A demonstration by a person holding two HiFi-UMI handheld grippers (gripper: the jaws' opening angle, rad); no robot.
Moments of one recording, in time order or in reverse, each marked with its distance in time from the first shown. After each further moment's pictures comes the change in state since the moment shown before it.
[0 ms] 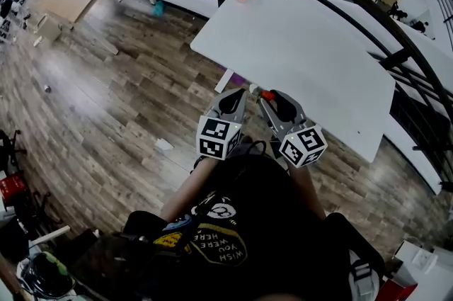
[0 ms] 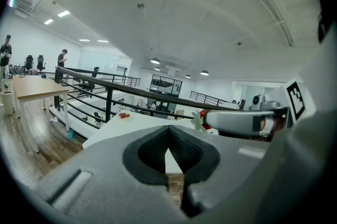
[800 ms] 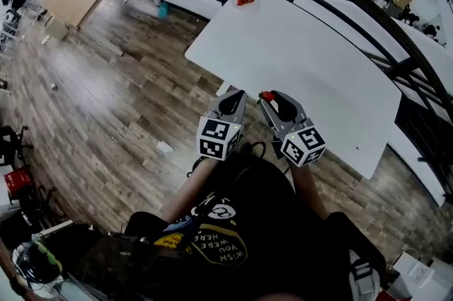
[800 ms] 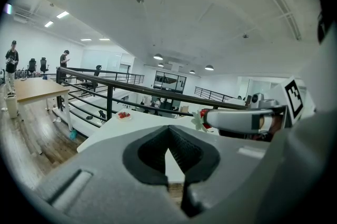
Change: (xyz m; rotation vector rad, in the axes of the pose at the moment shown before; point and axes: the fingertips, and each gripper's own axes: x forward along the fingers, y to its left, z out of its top) left arm 0.087 0.001 0.013 -0.002 0.039 0.057; right arm 0.020 -0.091 0.009 0.040 0.030 0.056
